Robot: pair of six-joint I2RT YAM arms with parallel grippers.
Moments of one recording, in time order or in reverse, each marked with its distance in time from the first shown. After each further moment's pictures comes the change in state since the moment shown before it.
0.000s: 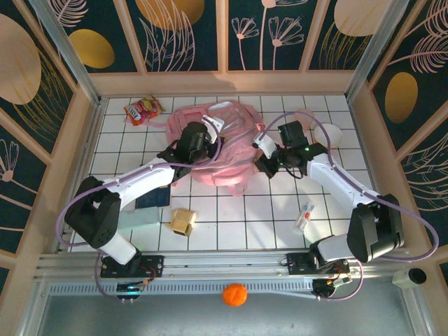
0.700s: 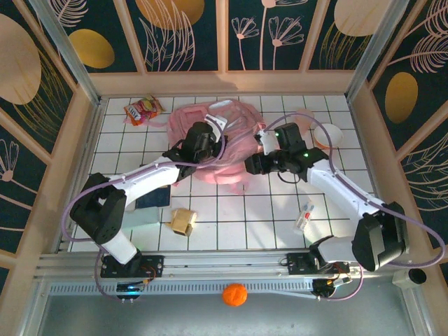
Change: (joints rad) left arm -0.011 0.029 0.006 0.042 0.008 -0.017; right arm 0.032 -0.080 -0.035 0.066 -0.060 0.602
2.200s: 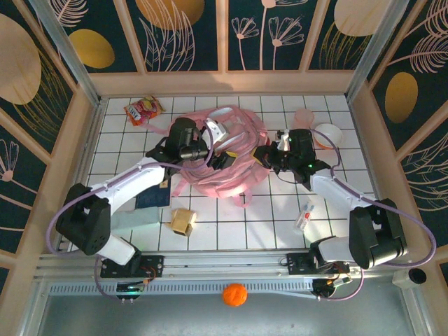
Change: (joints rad) left arm 0.079 -0.100 -0.013 -0.105 0.546 0.252; right arm -0.107 0.032 -0.233 0.548 -0.107 0.835
